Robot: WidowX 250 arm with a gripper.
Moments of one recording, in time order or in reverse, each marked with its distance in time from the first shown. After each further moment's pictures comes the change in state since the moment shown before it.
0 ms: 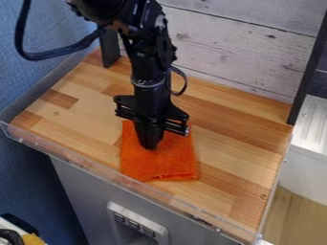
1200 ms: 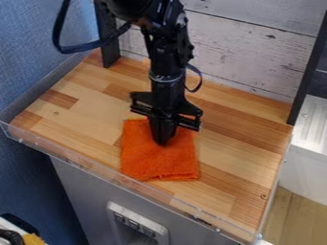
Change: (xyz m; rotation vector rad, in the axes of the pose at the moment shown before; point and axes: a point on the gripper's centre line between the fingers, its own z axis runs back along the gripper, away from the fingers) arm 0.022 -0.013 -0.007 0.002 0.040 -0.019
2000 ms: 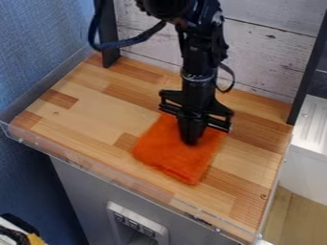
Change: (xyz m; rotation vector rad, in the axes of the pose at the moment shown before) arm 0.012 -0.038 -0.001 -0.014 -0.015 -0.066
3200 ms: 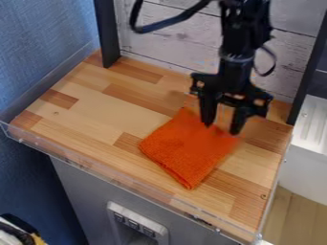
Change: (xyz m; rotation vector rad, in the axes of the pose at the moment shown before) arm 0.022 -0.036 0.032 0.019 0.013 -0.010
